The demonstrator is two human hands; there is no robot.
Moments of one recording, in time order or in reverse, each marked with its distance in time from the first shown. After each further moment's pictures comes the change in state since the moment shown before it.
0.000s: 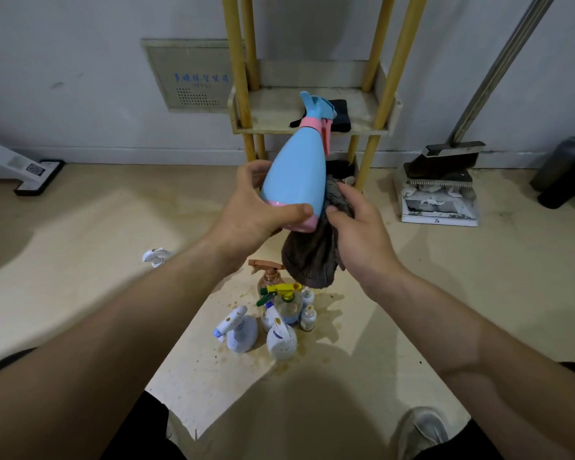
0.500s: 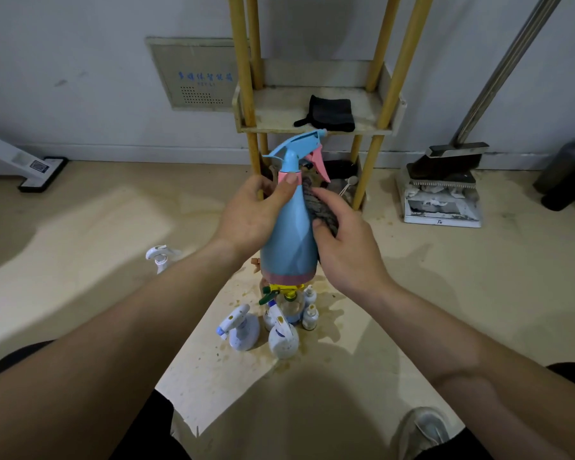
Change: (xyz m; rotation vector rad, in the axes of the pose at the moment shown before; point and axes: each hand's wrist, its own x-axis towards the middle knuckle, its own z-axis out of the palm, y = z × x) left_hand 0.002 -0.003 0.002 0.176 0.158 -0.121; right_hand -0.012 0.006 0.013 -0.240 -0.036 -0.190
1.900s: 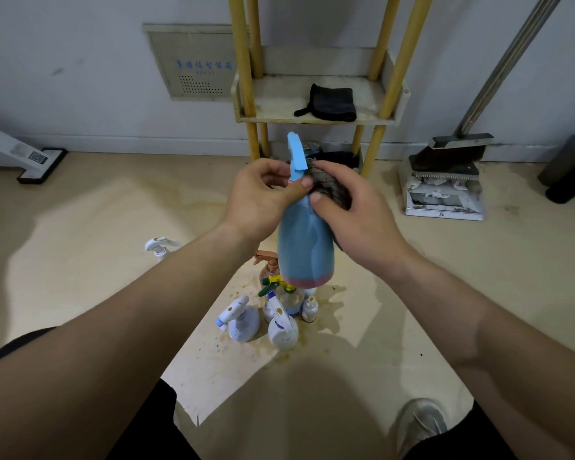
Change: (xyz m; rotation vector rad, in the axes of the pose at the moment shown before) left_hand 0.002 0.004 0.011 -0.196 -0.039 0.093; right_hand 0.016 -0.007 -0.023 0.059 -0.064 -0.087
